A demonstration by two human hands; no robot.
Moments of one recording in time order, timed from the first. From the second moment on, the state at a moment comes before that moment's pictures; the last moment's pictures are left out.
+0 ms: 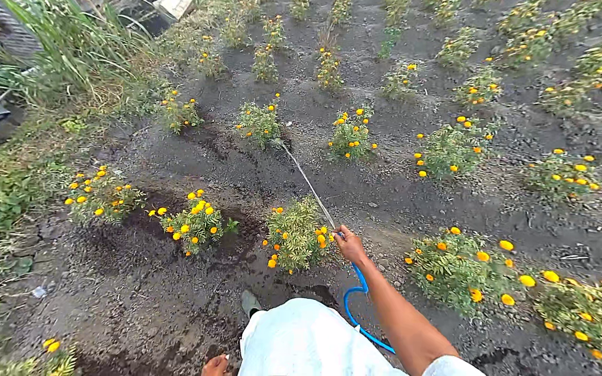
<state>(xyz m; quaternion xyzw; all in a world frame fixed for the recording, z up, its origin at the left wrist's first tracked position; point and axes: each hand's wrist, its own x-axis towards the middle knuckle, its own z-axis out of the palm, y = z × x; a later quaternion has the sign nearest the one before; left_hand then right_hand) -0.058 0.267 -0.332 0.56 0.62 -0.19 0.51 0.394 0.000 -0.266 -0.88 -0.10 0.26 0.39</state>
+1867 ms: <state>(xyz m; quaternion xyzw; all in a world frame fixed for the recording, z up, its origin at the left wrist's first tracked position) -0.054 0.263 -0.336 0.58 0.60 -0.20 0.52 0.393 -0.047 -0.283 -0.89 -0.05 0.23 0.39</state>
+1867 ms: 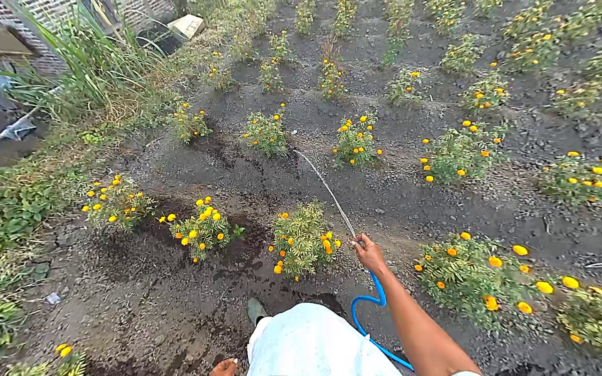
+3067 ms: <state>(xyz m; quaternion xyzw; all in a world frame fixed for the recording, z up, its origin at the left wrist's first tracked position) -0.058 0.263 -0.337 0.57 0.61 -0.18 0.53 0.383 -0.046 -0.286 -0.88 -0.04 0.24 0.40</state>
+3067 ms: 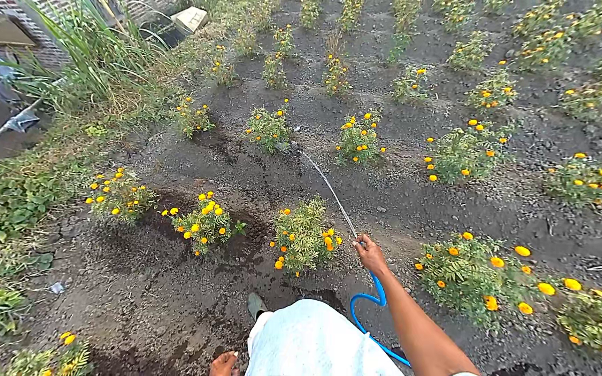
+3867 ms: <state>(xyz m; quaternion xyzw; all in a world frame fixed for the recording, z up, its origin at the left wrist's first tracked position) -0.057 0.263 -0.330 0.57 0.60 -0.20 0.52 0.374 -0.078 -0.273 -0.88 -0.06 0.23 0.41</state>
